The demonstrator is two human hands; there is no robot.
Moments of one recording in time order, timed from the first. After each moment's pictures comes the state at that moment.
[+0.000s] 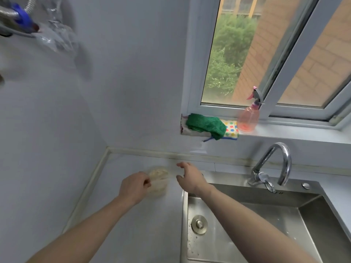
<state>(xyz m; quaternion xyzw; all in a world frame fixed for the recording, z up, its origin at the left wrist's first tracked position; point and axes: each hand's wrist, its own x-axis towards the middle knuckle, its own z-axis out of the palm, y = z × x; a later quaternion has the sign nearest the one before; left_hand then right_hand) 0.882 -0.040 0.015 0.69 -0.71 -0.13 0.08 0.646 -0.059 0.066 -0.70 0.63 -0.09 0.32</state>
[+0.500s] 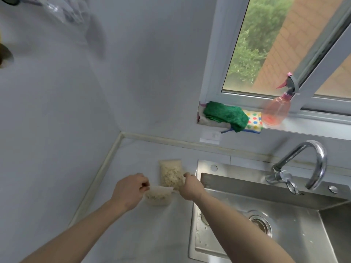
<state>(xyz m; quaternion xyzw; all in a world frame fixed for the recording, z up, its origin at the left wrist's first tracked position) 0.923 0.007 0.011 0.68 -0.71 -0.15 0.07 0.686 -0.057 -0.035 -0.67 0.65 0.06 0.35</state>
